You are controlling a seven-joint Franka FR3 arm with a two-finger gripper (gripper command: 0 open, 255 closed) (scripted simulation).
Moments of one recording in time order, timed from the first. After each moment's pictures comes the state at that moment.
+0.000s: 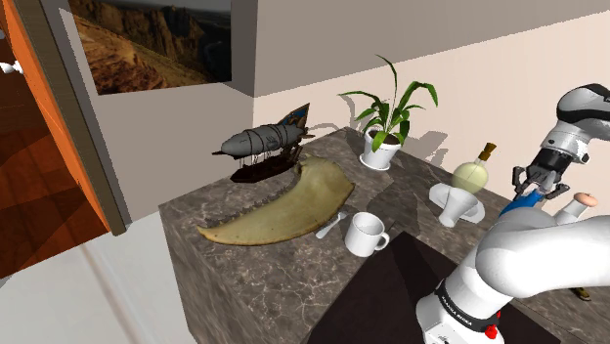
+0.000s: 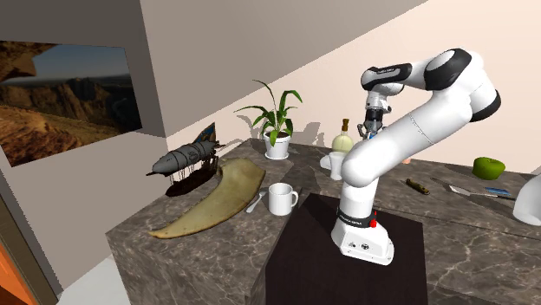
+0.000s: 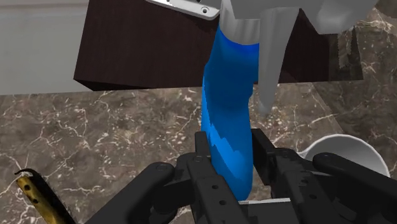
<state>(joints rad) -0.02 -0.79 -1.22 -2.20 -0.53 1.38 0.49</state>
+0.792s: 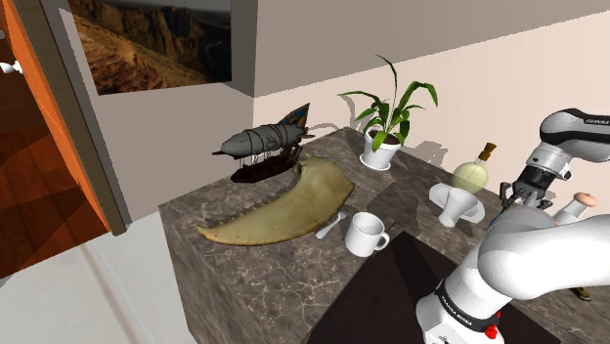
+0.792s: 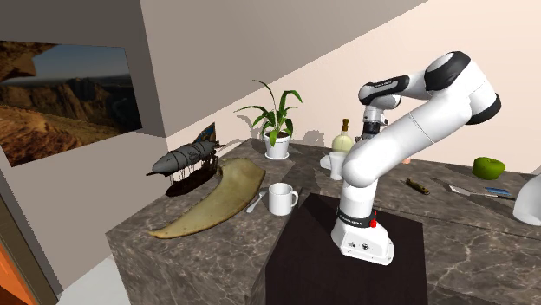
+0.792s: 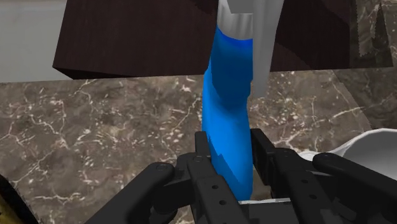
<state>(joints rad) 0.02 -0.79 -1.35 -2.29 -0.60 1.52 0.50</state>
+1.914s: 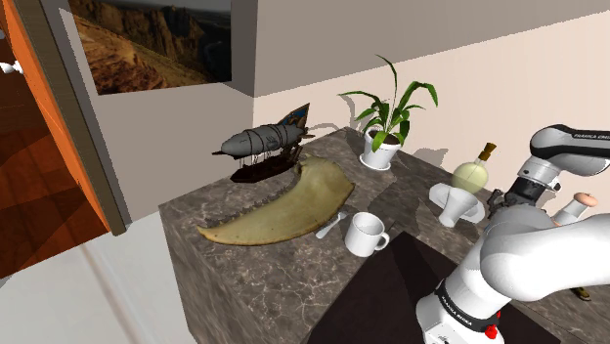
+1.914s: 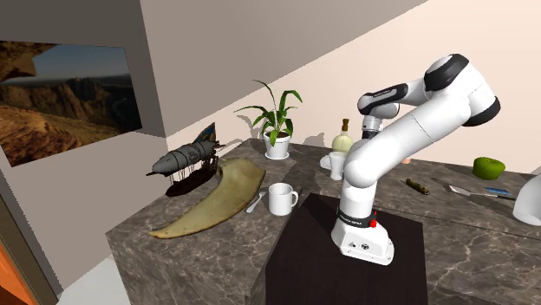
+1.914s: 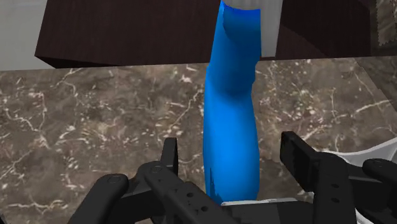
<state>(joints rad) 0.07 -0.79 -1.46 -2.34 -0.65 1.62 0.51</state>
